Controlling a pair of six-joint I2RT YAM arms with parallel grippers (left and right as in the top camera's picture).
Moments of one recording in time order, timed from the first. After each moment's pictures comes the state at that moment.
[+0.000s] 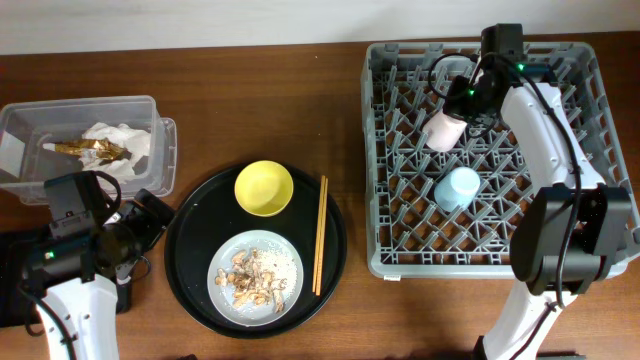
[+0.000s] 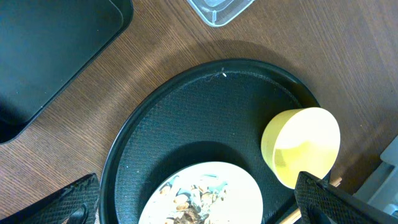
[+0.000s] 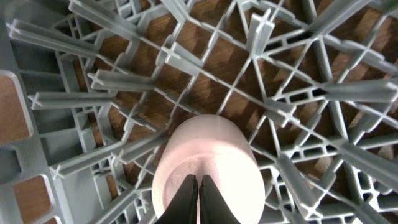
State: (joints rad) left arm 0.32 1.13 1.04 -1.06 0.12 -0.61; right arm -0.04 2.03 1.76 -0.88 -0.10 0.34
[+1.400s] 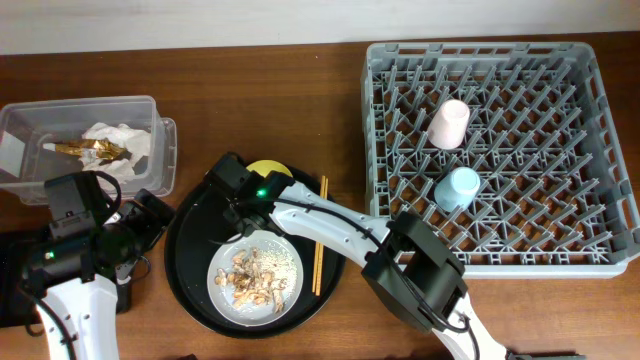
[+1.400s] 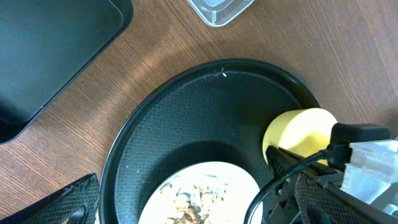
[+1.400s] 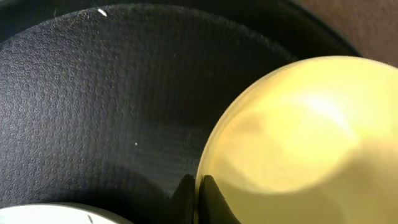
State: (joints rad) left arm 0.32 1.13 1.04 -1.06 0.12 -0.61; right arm 0.92 2.25 1.77 -0.64 0.05 0.12
